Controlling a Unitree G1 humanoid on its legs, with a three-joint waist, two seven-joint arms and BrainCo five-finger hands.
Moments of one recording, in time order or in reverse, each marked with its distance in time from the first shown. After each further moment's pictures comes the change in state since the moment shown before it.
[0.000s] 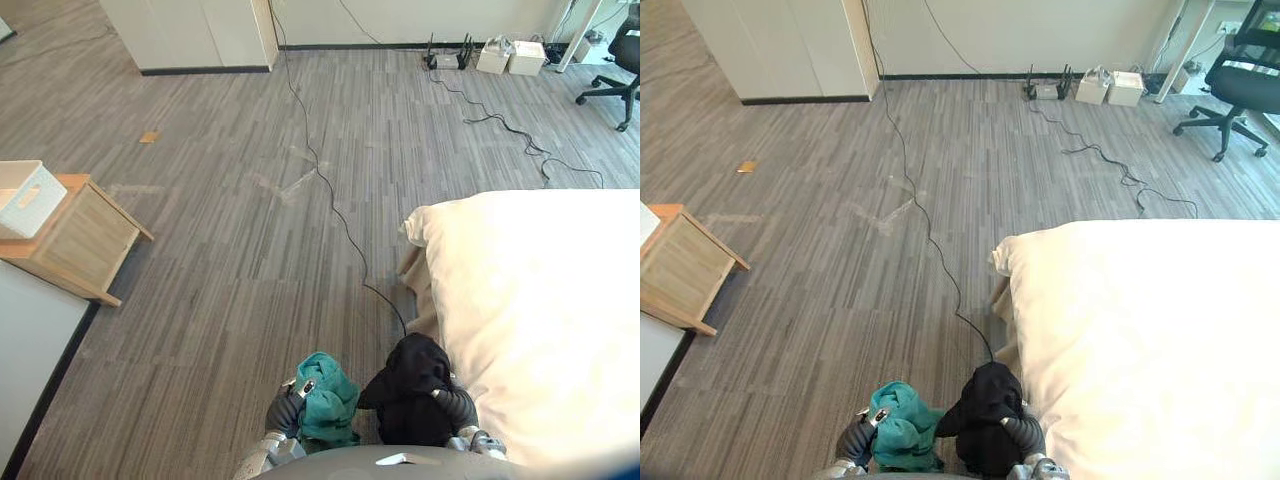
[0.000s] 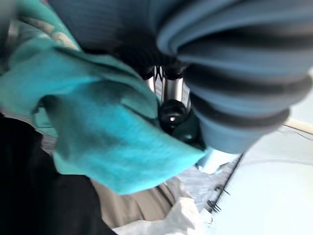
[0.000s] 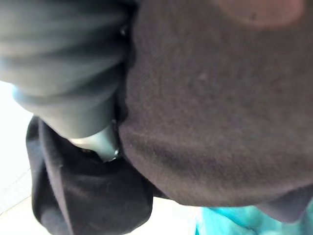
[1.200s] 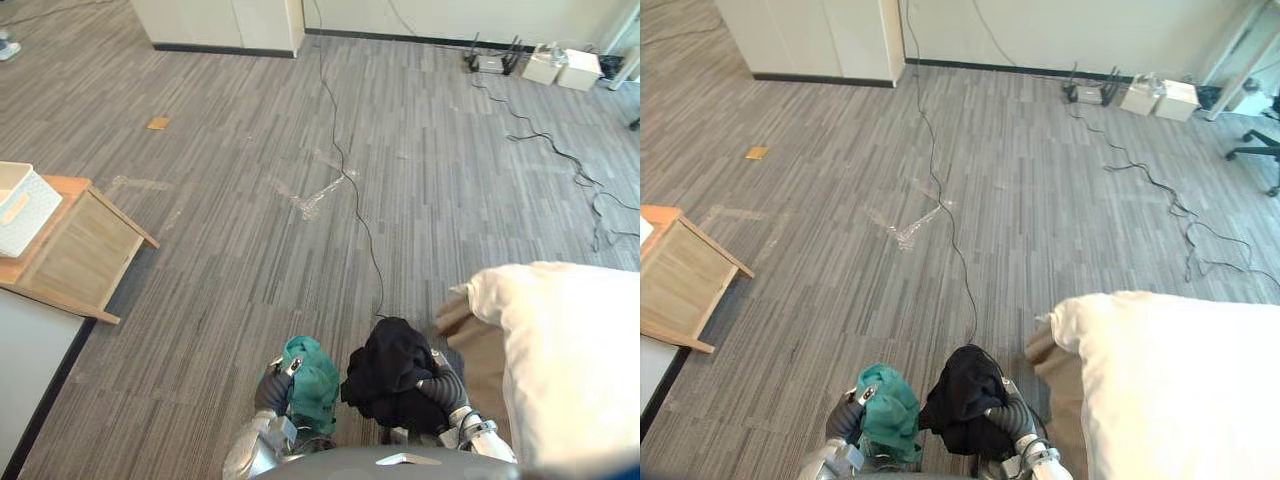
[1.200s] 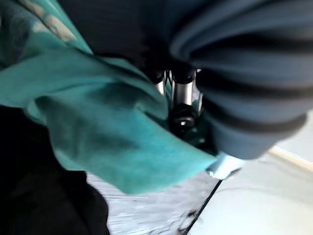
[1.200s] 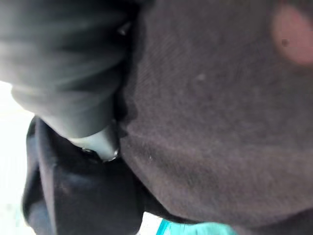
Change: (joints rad) left arm -0.109 0.008 0.014 0.067 -0.122 -0.072 0.022; right arm -0.025 -0.110 0.122 -0.021 -0.178 -0.287 0.051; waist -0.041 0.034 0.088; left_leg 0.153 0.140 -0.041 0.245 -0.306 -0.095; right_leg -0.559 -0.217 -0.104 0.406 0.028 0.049
